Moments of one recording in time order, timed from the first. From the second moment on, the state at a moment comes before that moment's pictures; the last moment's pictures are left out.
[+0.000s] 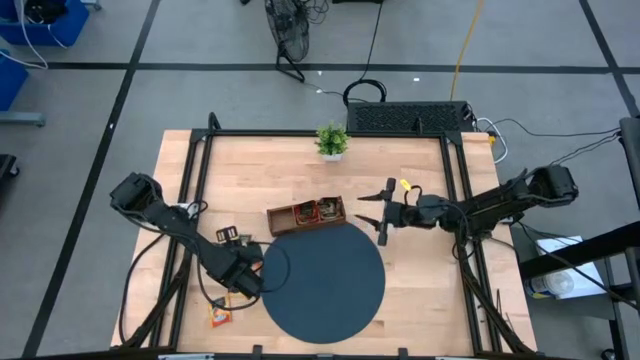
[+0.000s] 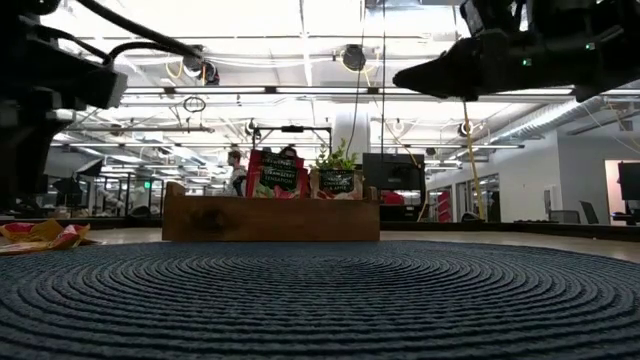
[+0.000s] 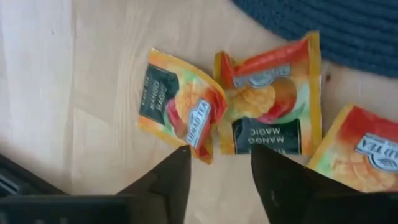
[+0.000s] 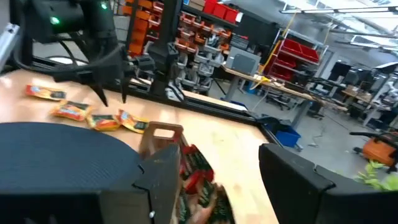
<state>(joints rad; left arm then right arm) -0.61 1.66 0.99 -1.16 -0.20 -0.94 0.10 1.27 0.32 0.94 0.26 -0.30</state>
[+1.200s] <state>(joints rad) -0.59 1.65 0.81 -0.99 -0.21 -0.84 -0.04 1.27 0.32 0.87 0.26 -0.27</state>
